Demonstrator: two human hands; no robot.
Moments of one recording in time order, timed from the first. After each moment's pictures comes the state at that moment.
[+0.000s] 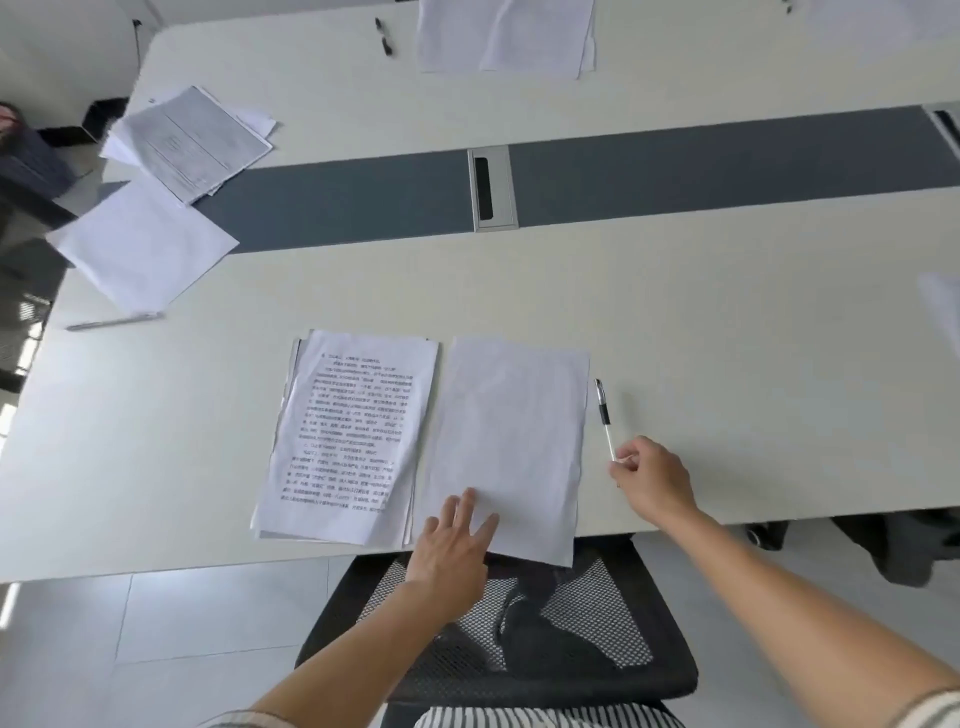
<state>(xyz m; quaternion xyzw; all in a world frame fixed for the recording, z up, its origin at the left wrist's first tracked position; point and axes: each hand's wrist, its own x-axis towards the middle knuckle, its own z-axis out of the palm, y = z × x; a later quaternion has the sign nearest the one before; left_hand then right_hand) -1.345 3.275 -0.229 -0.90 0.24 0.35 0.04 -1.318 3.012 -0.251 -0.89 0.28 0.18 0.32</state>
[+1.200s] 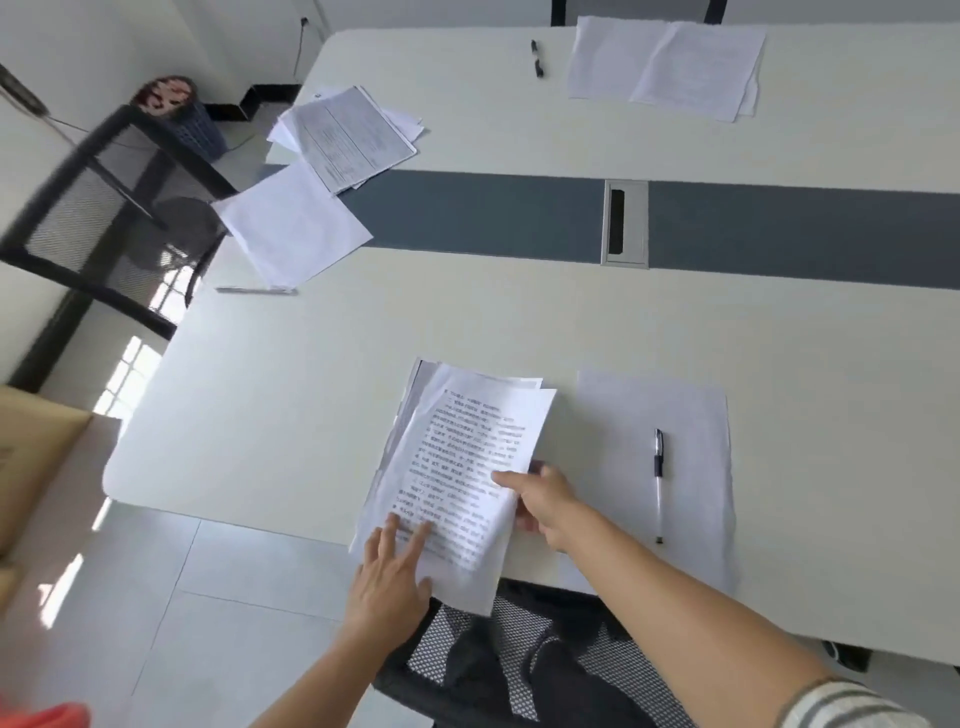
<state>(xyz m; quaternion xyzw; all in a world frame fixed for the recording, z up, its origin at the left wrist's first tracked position) -1.362 3.421 -0.256 -0.94 -0.09 0.31 -0.10 -1.247 3.225 -0.236 -0.61 0.31 0.39 0.63</state>
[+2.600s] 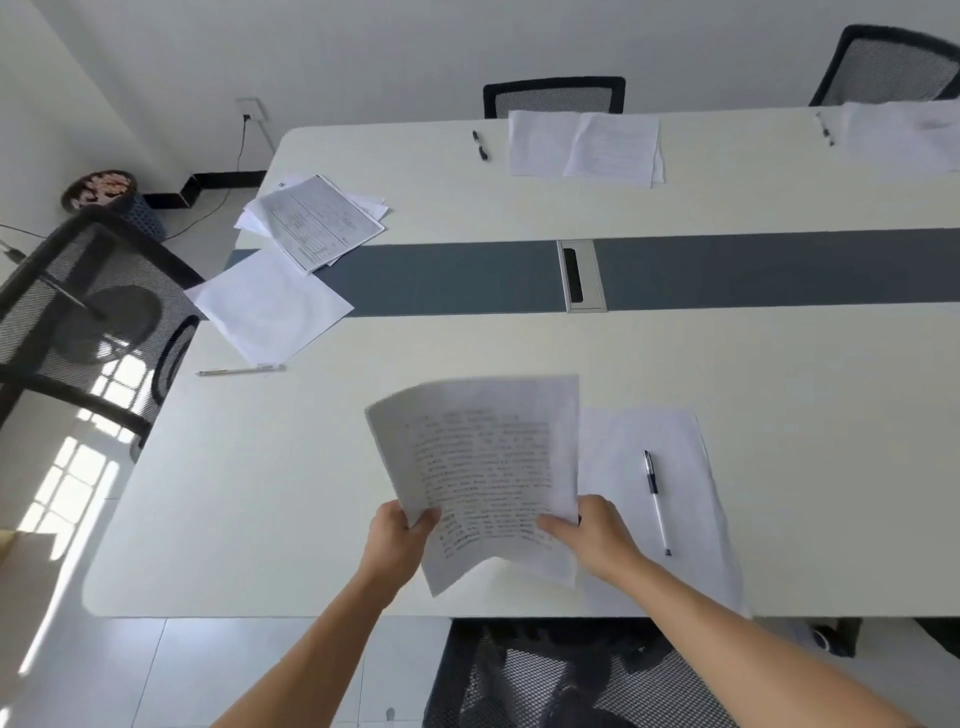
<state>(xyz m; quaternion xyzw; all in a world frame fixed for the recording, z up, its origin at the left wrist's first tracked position) -1.260 3.453 -0.181 -0.83 -0.17 0.19 -0.50 -1.270 3.203 -0.203 -0.84 0.15 0.25 0.45</state>
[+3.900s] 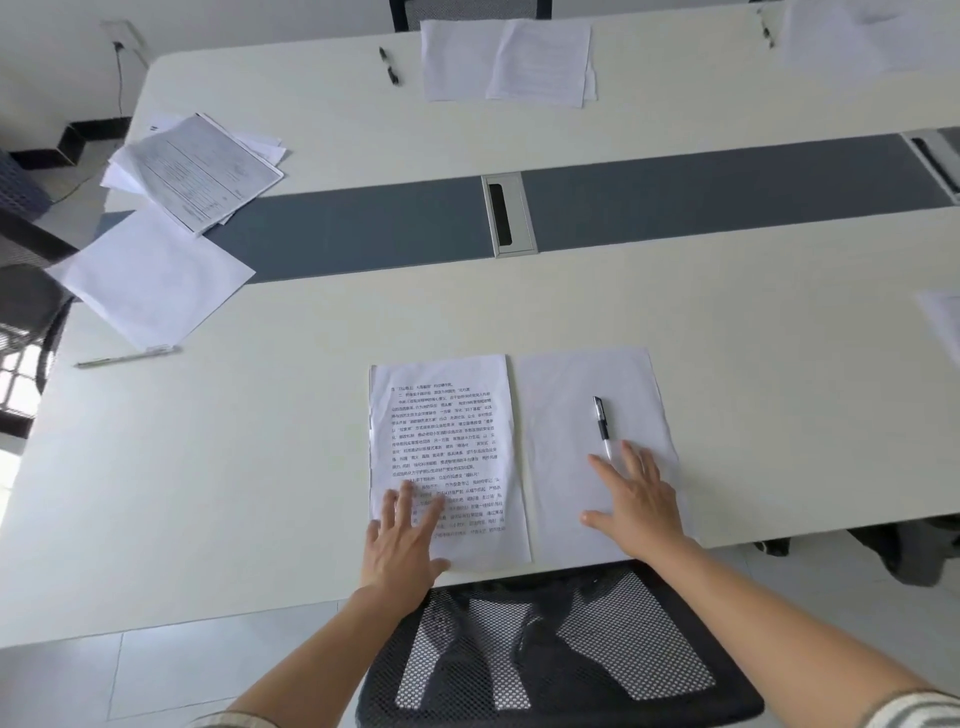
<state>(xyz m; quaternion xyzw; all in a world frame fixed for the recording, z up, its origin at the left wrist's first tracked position) -1.292 3.381 -0.246 -0.94 0.12 0.32 -0.02 -1.308 3.080 -0.259 -0.95 0.14 0.26 0.12</state>
